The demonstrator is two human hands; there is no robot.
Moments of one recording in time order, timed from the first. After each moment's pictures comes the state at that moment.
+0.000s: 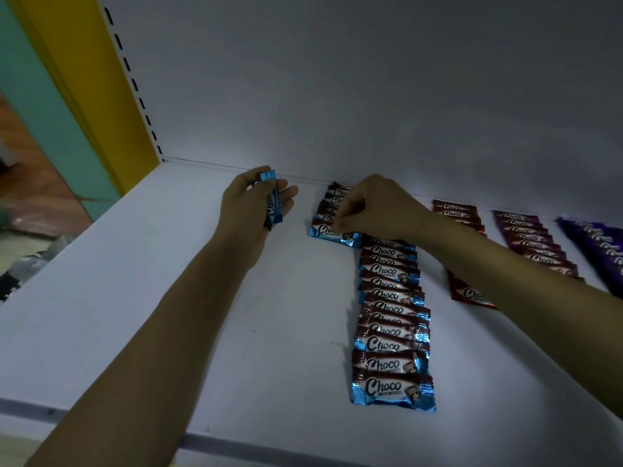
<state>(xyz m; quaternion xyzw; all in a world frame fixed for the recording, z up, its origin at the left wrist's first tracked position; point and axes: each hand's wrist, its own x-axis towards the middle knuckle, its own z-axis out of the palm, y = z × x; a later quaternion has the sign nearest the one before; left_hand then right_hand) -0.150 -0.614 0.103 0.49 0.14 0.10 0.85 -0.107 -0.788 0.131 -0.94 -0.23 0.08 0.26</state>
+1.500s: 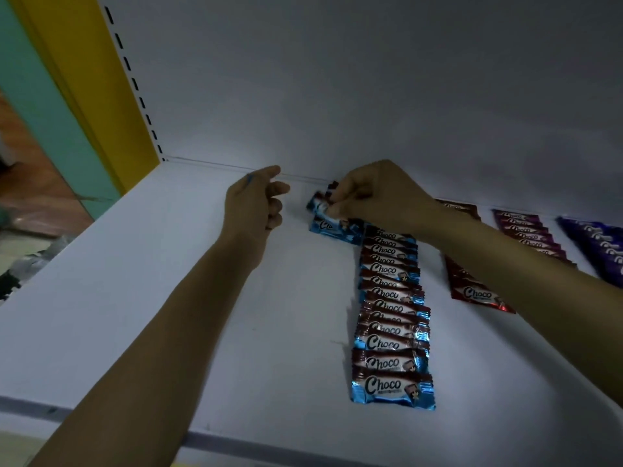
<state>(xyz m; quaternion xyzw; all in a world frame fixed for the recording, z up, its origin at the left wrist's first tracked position) -0.152 -0.619 0.108 0.57 0.16 0.12 0.80 -0.120 -0.789 0.149 -0.90 -0.23 0.08 0.36</state>
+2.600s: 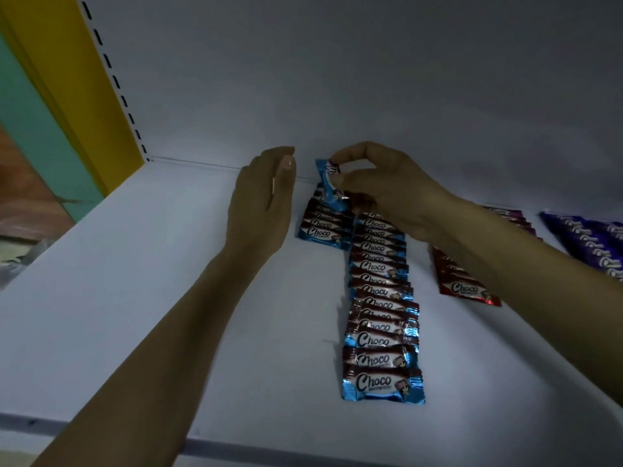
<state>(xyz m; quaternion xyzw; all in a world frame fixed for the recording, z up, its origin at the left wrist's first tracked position) -0.147 -0.631 0.090 0.83 -0.04 0.28 0.49 -0.130 -0.799 0.162 -0.78 -0.11 0.13 0.60</state>
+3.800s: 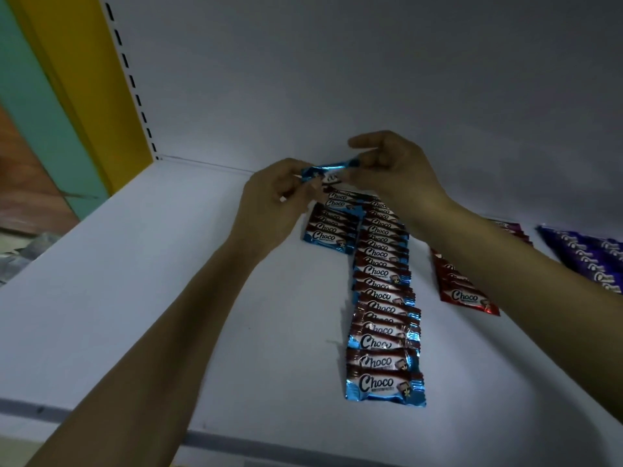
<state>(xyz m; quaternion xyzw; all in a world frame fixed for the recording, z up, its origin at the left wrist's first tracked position) -0.152 -0.625 0.104 0.76 -0.10 0.20 0.61 -0.123 -0.793 0.162 -0.81 -0.16 -0.01 0.56</state>
